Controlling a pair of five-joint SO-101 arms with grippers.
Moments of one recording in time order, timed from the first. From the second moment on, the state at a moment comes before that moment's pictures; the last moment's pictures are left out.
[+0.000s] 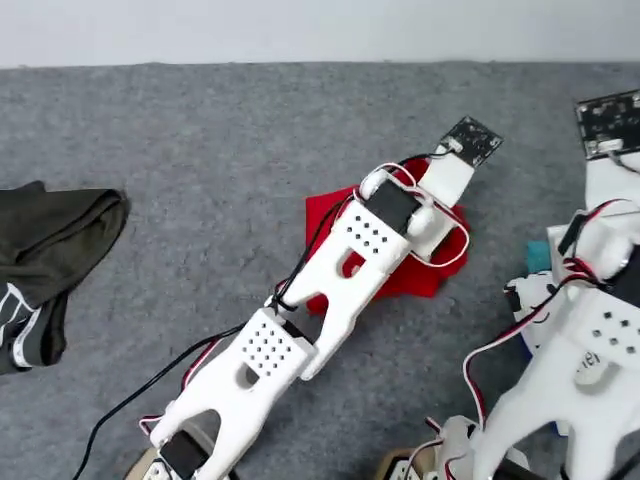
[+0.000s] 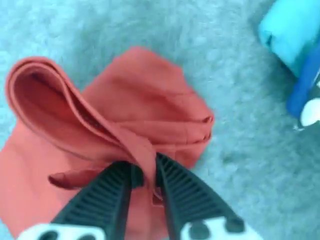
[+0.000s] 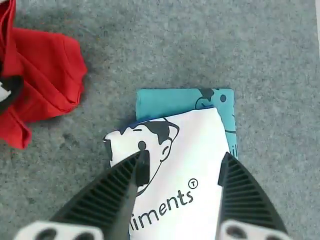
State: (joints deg) left arm 40.5 64.4 -83.5 95.5 8.7; right arm 25.4 -29.9 0.0 89.9 32.6
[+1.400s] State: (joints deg) left arm 40.5 61.7 -92.3 85.4 8.7; right arm 24.2 -29.9 0.0 93.3 32.6
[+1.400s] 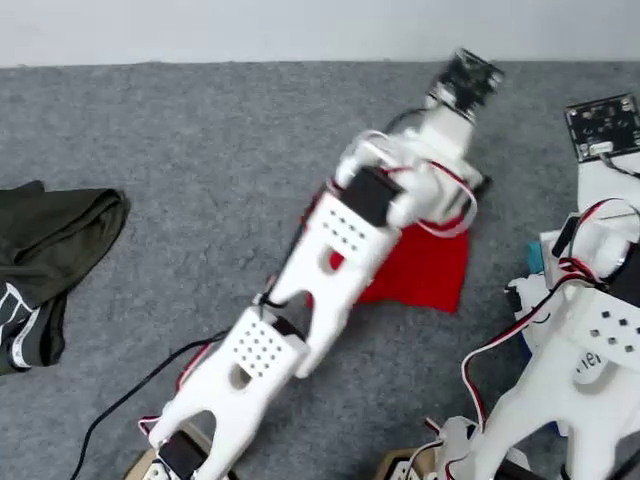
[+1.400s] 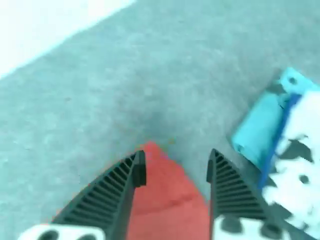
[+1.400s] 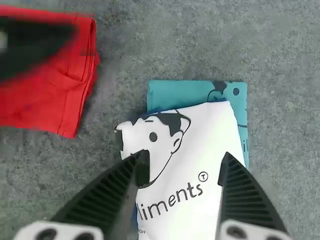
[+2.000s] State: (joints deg) left arm 20.0 69.5 -92.4 94.7 1.6; right arm -4.6 -23.8 23.1 71.5 28.6
